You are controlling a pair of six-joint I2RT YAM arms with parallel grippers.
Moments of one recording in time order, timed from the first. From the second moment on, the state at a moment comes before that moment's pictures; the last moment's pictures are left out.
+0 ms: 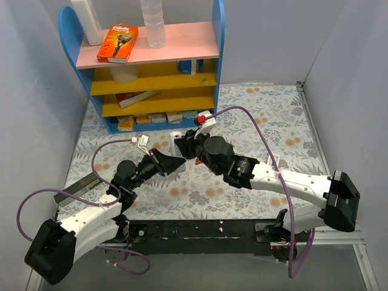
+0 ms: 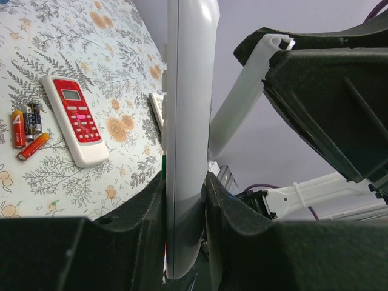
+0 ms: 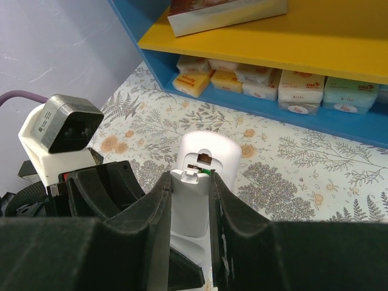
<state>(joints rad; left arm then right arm) -0.55 0.88 0.22 0.74 0.37 -1.00 1.15 1.35 1.02 0.20 0.43 0.39</state>
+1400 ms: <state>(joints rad) -0.55 0.85 0.22 0.77 0.37 -1.07 1.16 1.39 1.10 0.13 0.43 0.30</state>
